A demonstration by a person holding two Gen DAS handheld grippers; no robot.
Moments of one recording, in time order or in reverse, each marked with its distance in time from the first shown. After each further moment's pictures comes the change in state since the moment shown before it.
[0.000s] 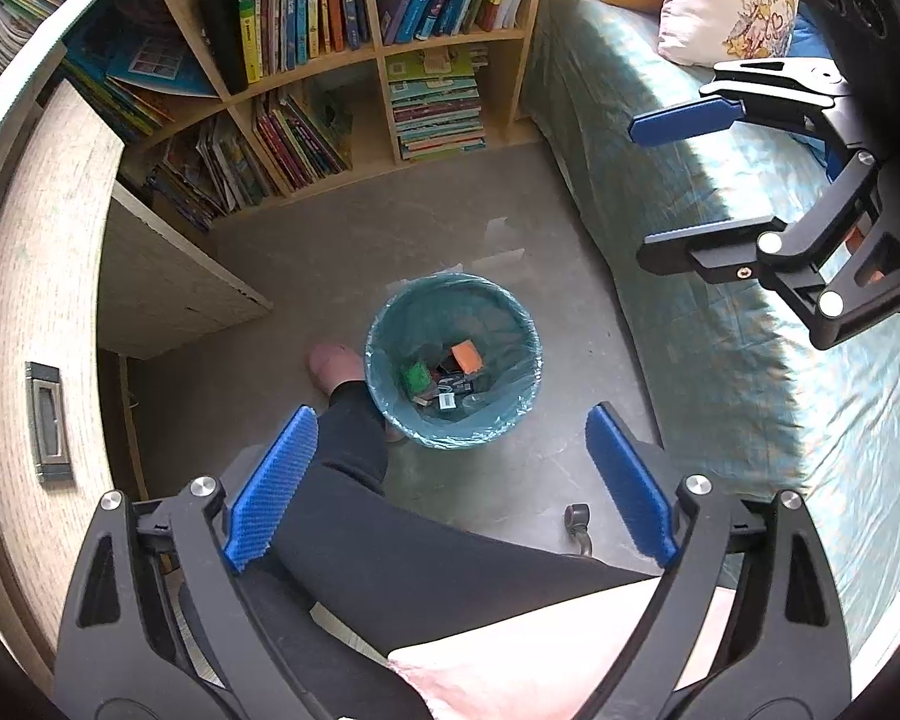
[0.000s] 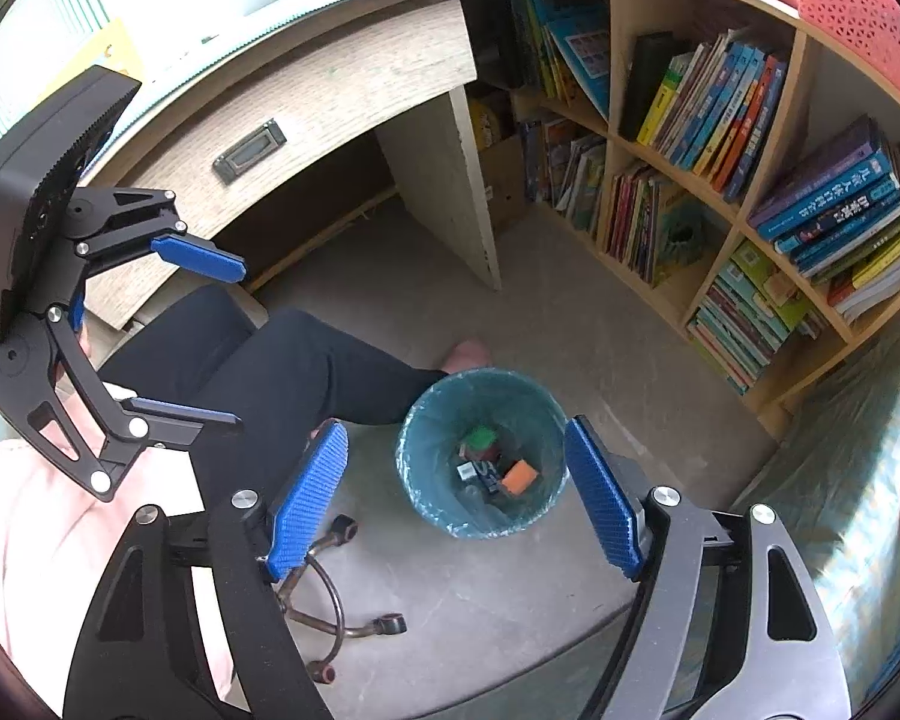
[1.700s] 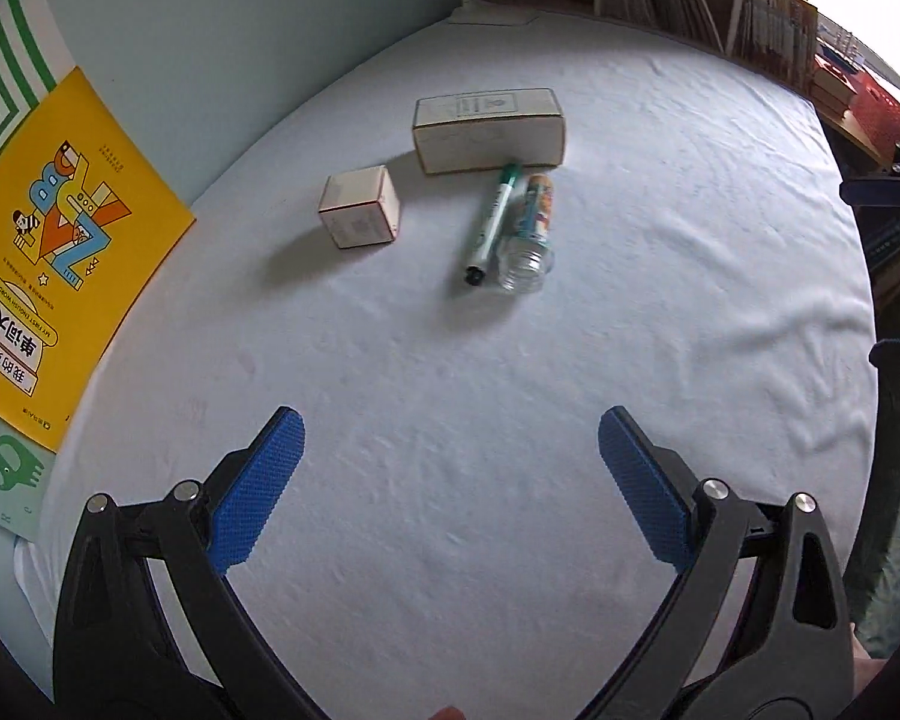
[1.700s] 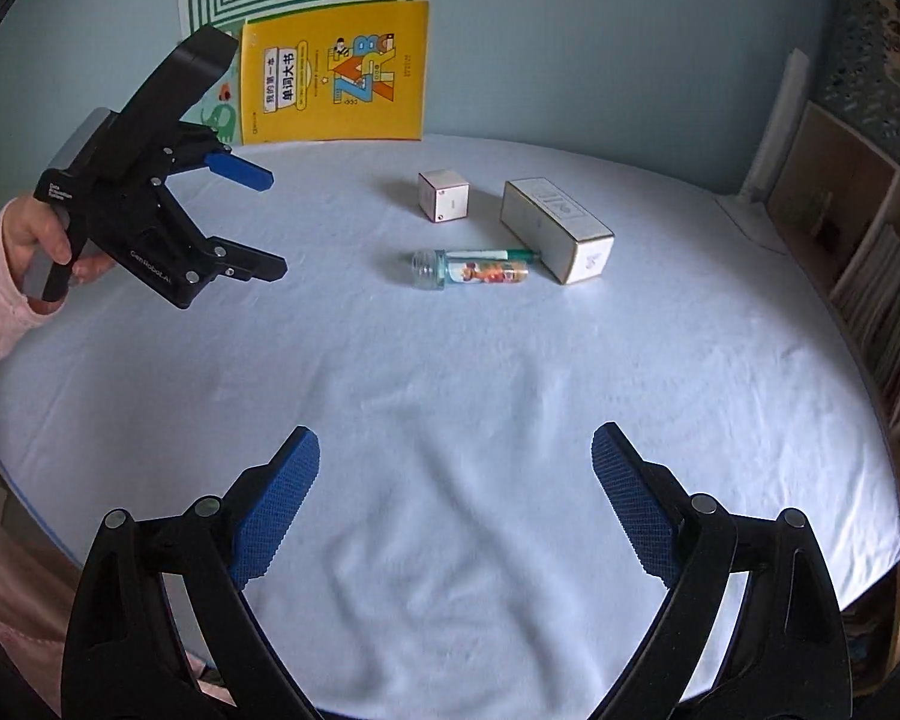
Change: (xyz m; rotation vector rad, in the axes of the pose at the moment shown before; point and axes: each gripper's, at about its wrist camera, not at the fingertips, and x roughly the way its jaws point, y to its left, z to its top) left arm -0.246 0.380 -0.224 -0.725 -0.182 0.475; right arm 0.032 0.325 0.322 -0.716 -0.158 0.201
